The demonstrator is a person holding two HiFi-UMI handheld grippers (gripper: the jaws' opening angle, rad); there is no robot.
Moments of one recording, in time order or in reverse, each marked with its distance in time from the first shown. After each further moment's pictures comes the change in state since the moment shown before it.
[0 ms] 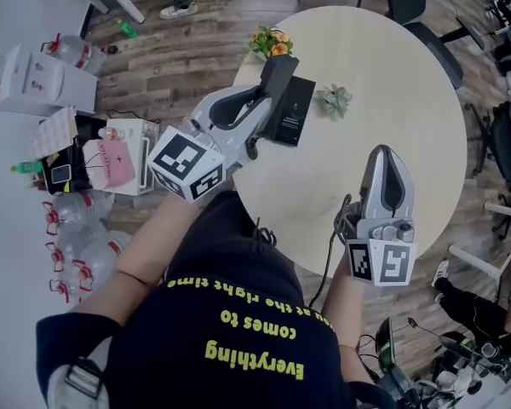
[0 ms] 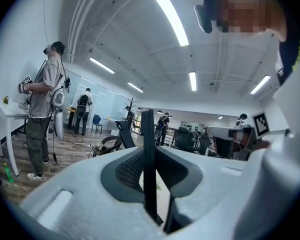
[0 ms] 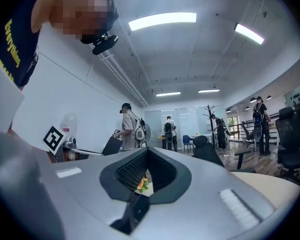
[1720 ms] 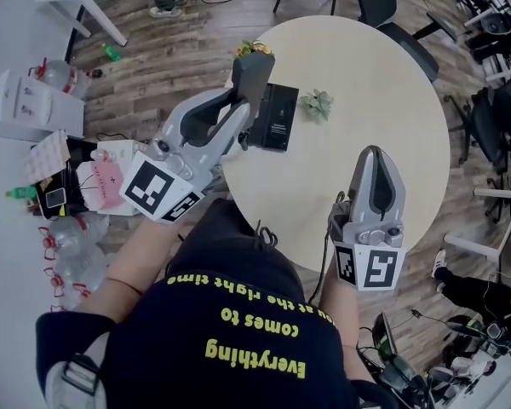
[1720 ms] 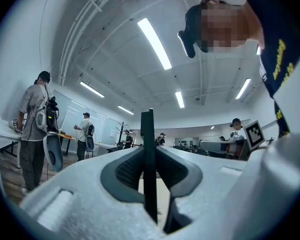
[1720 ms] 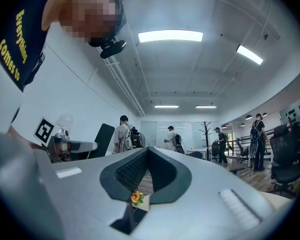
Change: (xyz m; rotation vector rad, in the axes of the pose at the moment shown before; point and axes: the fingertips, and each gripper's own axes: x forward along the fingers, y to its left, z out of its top) left arm -0.045 -0.024 0.083 0.118 -0.268 -0.084; right arm -0.018 0.025 0.050 -0.094 -0.134 -0.075
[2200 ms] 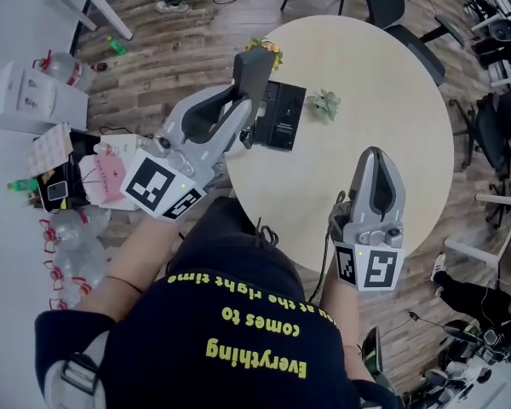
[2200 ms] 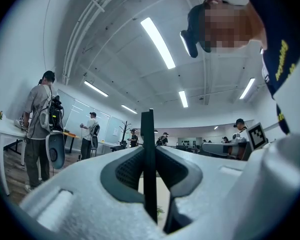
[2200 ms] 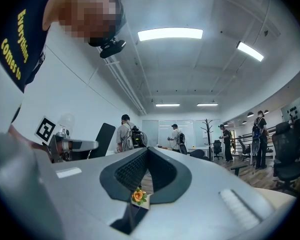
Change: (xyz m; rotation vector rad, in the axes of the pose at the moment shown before) left arm -0.009 0.010 -0.002 -0.019 0.009 0.039; right arm 0.003 0.010 -0.008 0.012 0.014 0.019
